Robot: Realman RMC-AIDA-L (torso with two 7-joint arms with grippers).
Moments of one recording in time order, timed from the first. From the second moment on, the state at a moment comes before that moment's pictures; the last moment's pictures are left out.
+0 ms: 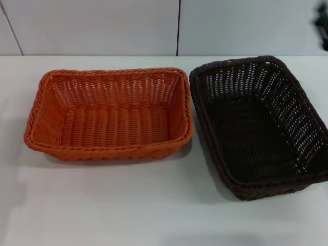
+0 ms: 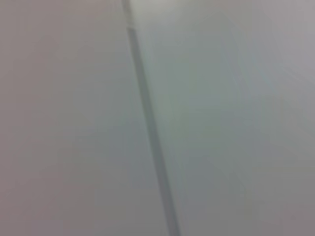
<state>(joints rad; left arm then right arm) 0.03 -2.07 -1.42 -1.02 2.78 1.06 0.20 0.21 1.90 -2.17 -1.07 -2.24 0.83 2.95</state>
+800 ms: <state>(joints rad) -0.01 -2.07 -1.40 -0.60 2.49 1.13 0.14 0.43 2.05 -1.34 -1.91 -2.36 -1.78 2.35</state>
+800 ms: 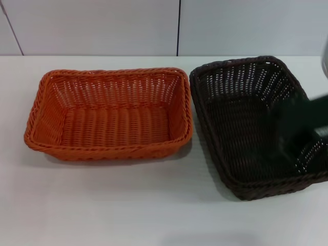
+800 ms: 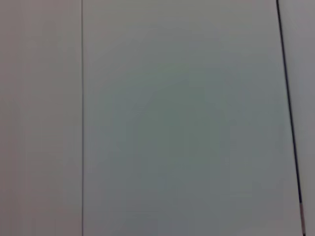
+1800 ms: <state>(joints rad) -0.04 -2.07 -1.36 -0.57 2.42 1.09 0.14 0.52 2.07 -1.35 -1.65 -2.52 -1.89 2.17</state>
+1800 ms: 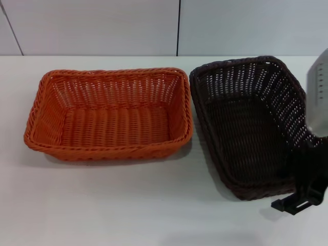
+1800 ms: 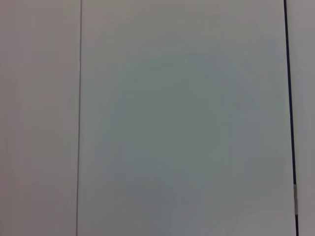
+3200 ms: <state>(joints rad) -0.04 -2.06 -1.35 -0.56 2.43 1.09 0.15 0.55 2.08 -1.46 -1.57 -2.58 -1.68 2.28</state>
